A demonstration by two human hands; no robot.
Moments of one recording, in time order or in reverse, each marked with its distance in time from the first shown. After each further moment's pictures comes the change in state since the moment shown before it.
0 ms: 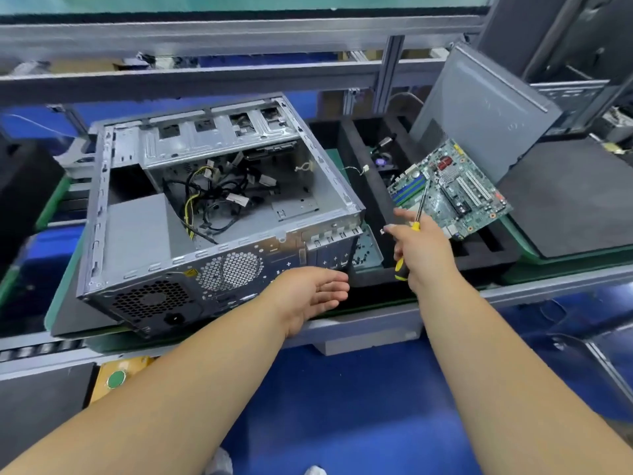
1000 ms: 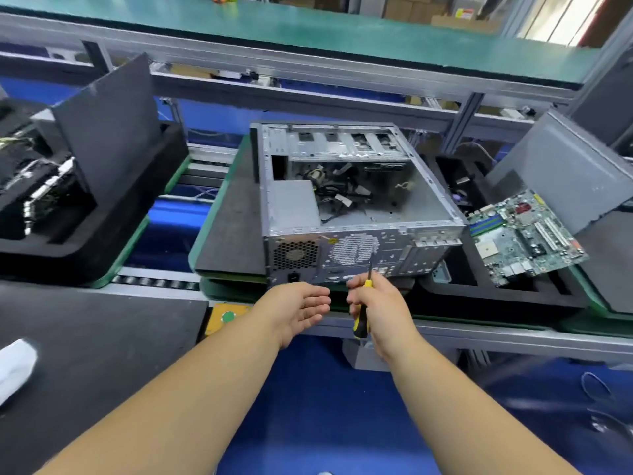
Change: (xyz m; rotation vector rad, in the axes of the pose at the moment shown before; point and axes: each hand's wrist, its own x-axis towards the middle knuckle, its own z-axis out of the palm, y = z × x) left_hand -0.121 -0.040 -0.143 -0.231 0.258 0.016; right_hand -0.195 0.023 0.135 -0.111 -0.440 0.129
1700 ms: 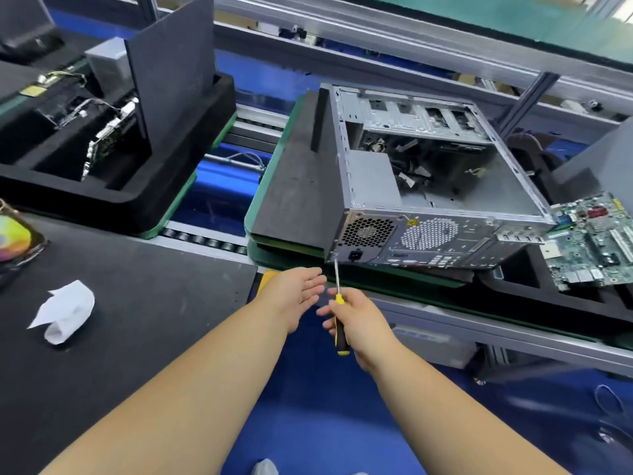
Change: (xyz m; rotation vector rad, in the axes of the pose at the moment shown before) left_hand 0.018 -0.023 -0.102 -0.236 0.092 0.030; right_hand -0.009 0.066 0.114 -0.230 -0.204 0.126
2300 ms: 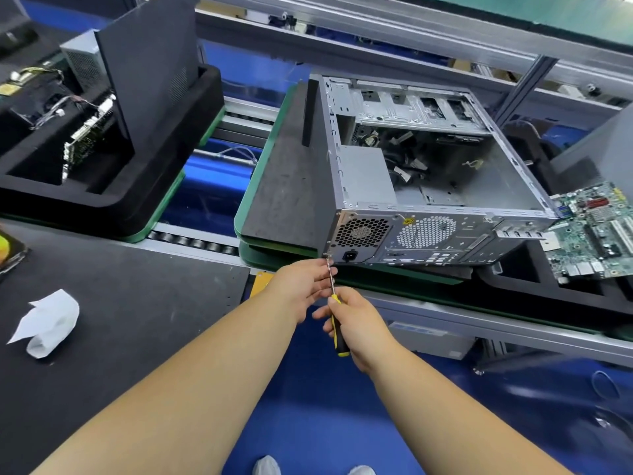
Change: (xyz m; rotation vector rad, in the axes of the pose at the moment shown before) left_hand 0.015 0.010 0.029 0.110 0.012 0.048; right_hand 0.007 -0.003 -0.004 -0.004 -0.026 0.006
